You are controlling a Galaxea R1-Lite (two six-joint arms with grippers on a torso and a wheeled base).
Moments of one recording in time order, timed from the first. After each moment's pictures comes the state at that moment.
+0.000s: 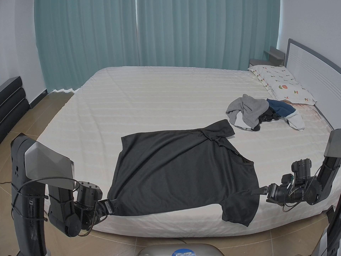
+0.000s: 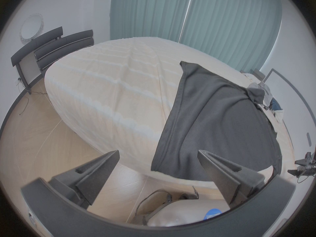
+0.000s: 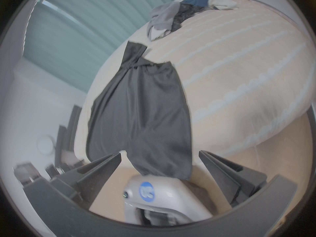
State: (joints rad) left arm -0.29 2.37 -0.28 -1.29 0.25 -0.56; right arm -0.02 2.13 -0.35 -0.91 0.39 0.44
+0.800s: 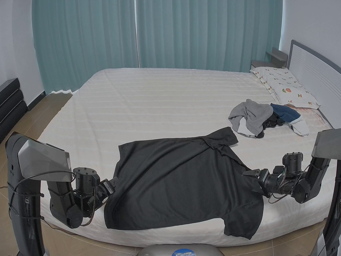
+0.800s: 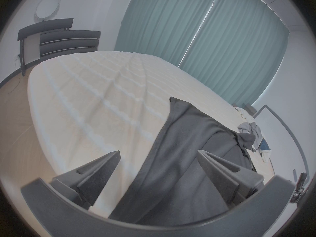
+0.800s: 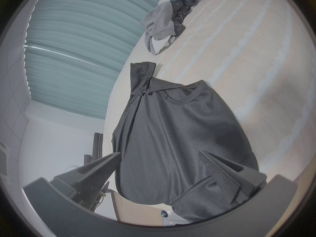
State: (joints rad) left arm -0.26 2.34 -0.39 -1.37 0.24 -0.69; right arm 0.06 2.24 -0.48 -1.12 0.43 0.86
